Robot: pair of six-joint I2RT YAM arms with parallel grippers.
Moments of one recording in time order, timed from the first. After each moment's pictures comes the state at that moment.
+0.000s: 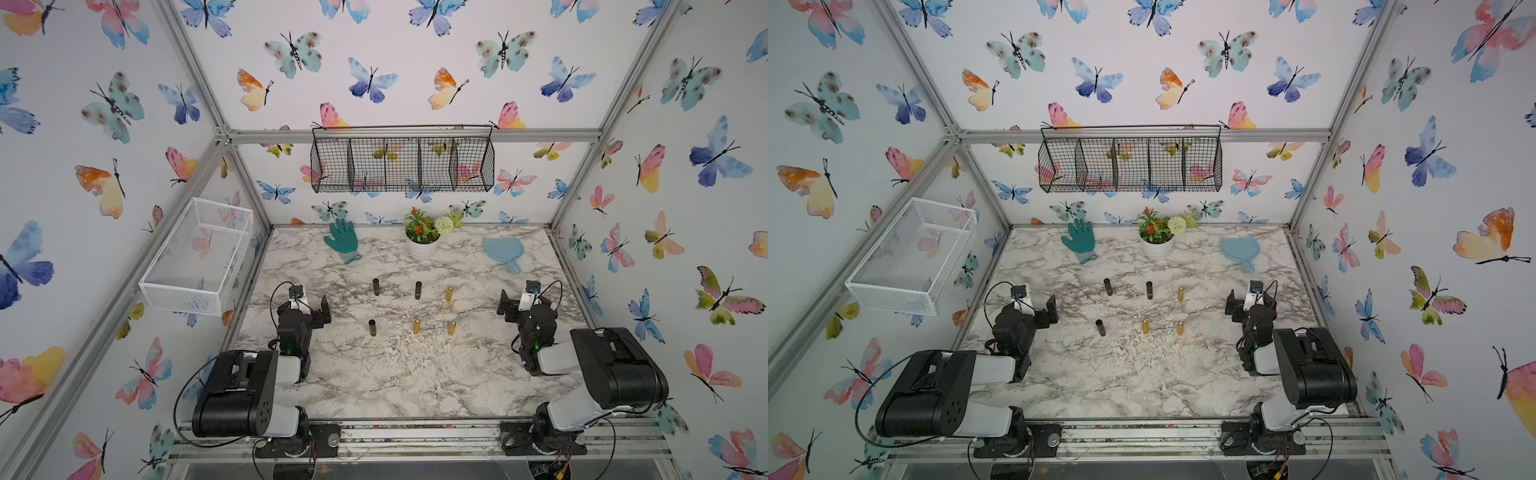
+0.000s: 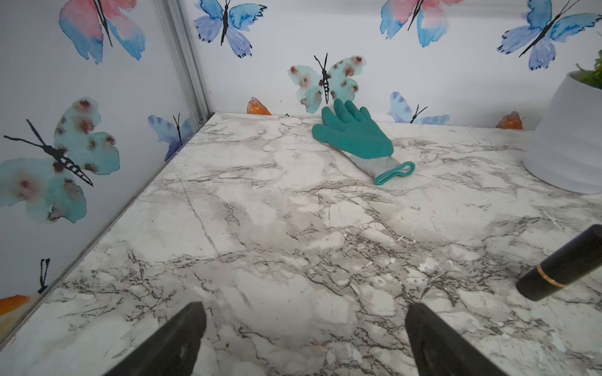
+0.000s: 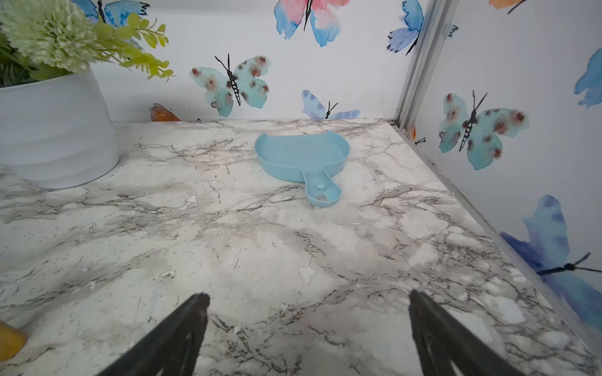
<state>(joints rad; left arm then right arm) -0.03 1.42 0.21 0.95 -0.08 -0.04 0.09 1.58 0.24 1.11 0.18 -0.01</state>
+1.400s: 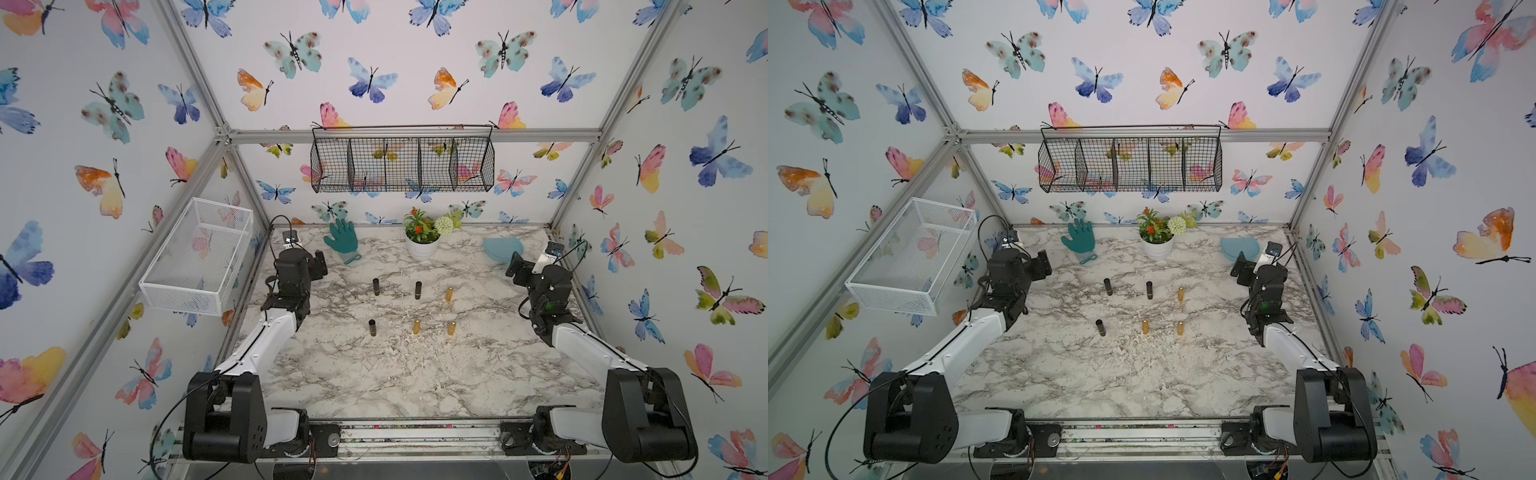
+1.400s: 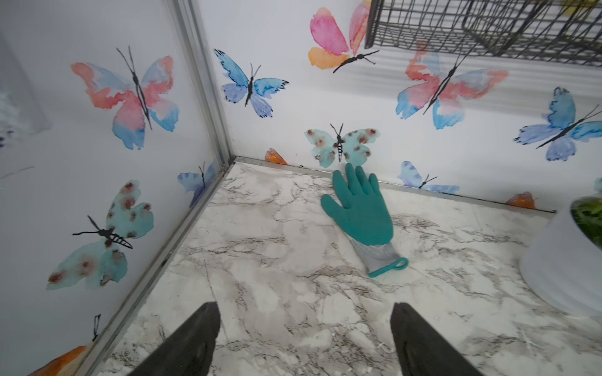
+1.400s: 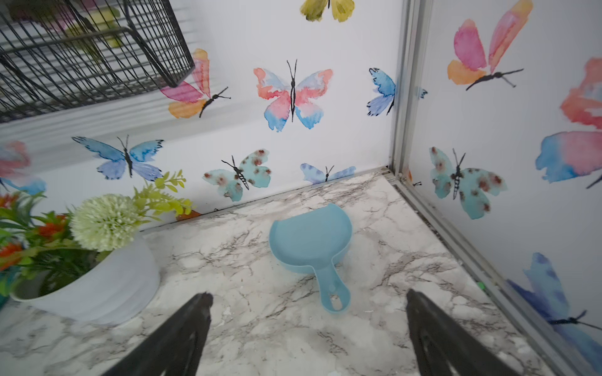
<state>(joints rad) -0.15 1.32 0.91 0.05 -0.25 -0.16 0.09 1.29 0.65 0.45 0.17 0.22</state>
